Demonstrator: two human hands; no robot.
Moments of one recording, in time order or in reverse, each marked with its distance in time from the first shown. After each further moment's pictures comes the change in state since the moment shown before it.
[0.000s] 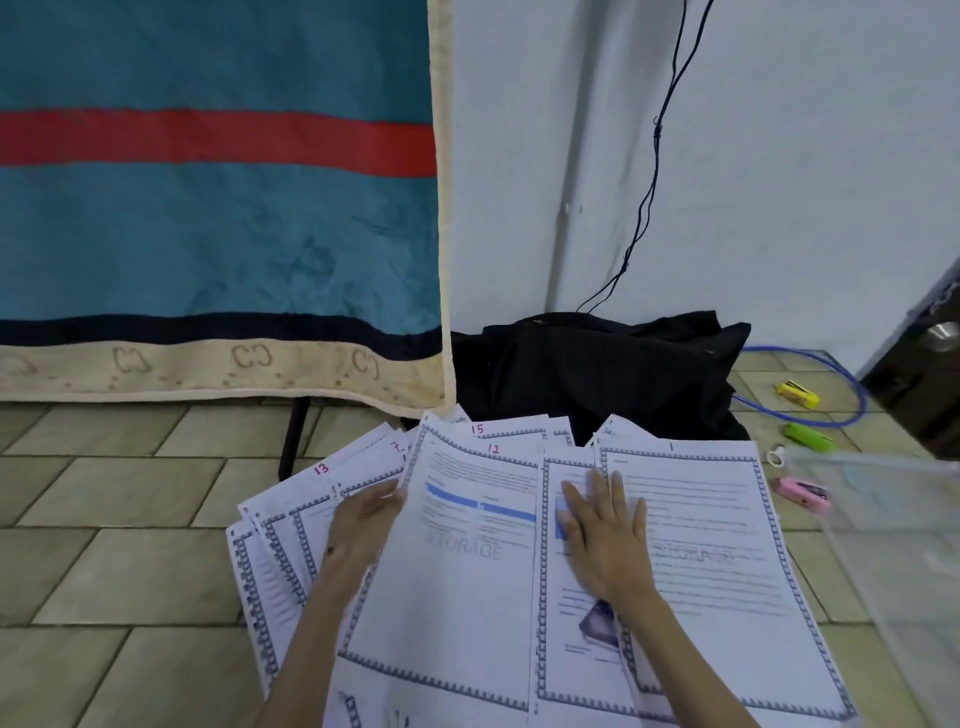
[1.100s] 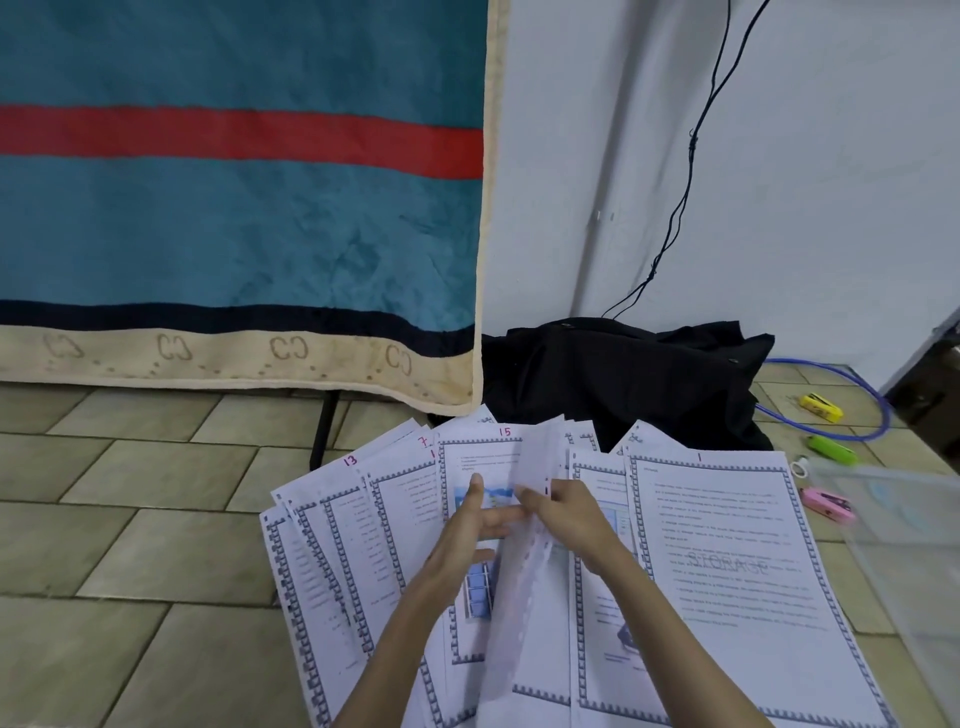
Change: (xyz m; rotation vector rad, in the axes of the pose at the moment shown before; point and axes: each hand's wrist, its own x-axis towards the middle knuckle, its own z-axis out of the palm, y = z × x) left_hand -0.035 0.013 0.049 -0.169 -0.440 -0.046; right_hand 0.006 -0.090 -0.039 0.729 -0.243 0.156
